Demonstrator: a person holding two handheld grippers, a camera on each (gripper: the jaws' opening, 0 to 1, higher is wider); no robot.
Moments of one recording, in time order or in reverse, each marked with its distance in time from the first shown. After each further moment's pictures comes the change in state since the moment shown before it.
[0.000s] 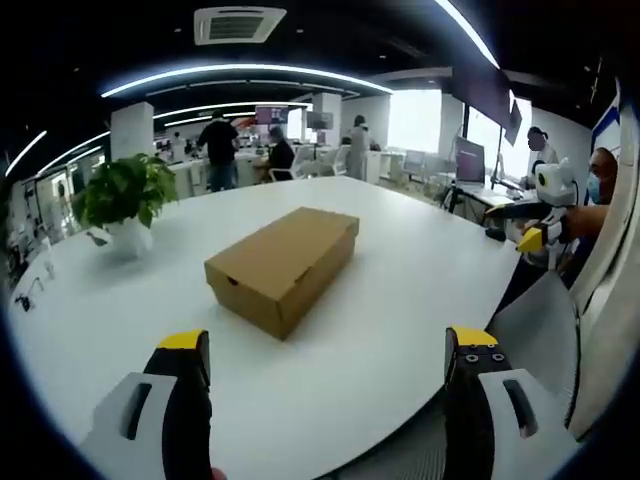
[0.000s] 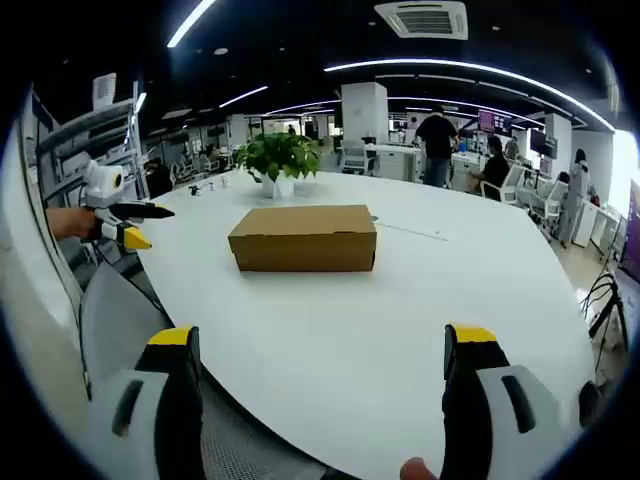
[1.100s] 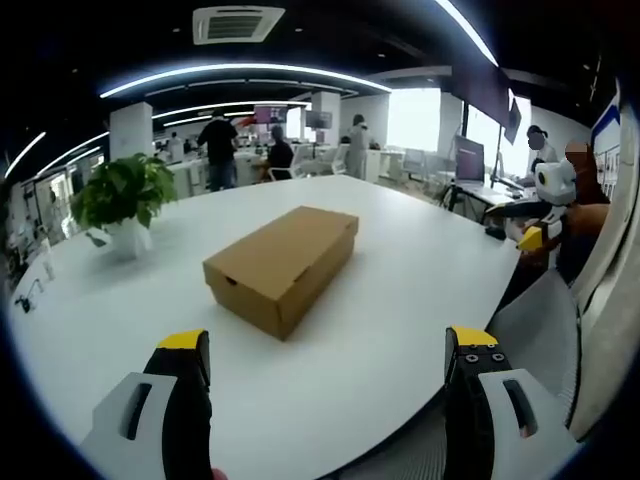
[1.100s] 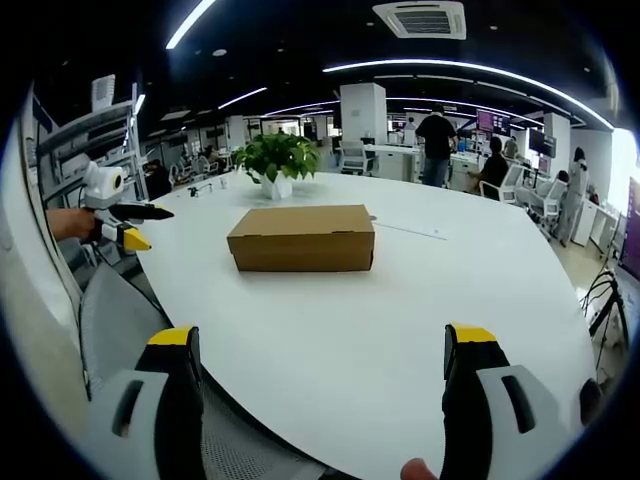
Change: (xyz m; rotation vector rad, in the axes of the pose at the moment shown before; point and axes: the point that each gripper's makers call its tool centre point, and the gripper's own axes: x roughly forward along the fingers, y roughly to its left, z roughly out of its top) left arm 0.003 0.001 -0.001 0.008 0.002 0.003; right arm -0.001 -0.003 -0.002 0.008 -0.005 -0.003
